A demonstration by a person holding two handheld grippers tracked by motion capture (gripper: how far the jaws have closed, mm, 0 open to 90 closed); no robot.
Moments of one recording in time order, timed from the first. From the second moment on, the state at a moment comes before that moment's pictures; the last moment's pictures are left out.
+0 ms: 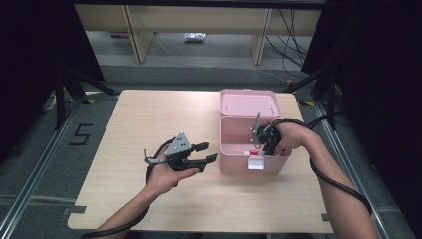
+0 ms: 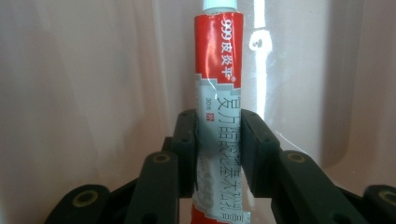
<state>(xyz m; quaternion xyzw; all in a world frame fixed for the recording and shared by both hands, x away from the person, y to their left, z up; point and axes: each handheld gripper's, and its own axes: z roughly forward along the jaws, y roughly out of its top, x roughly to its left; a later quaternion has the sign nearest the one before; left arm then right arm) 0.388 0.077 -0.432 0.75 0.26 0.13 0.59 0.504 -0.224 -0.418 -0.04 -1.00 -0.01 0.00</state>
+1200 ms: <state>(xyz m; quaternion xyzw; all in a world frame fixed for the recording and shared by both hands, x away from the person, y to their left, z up) 0.387 0.072 -0.433 0.75 0.26 0.12 0.59 0.496 -0.245 -0.380 -0.13 -0.99 -0.09 -0.06</state>
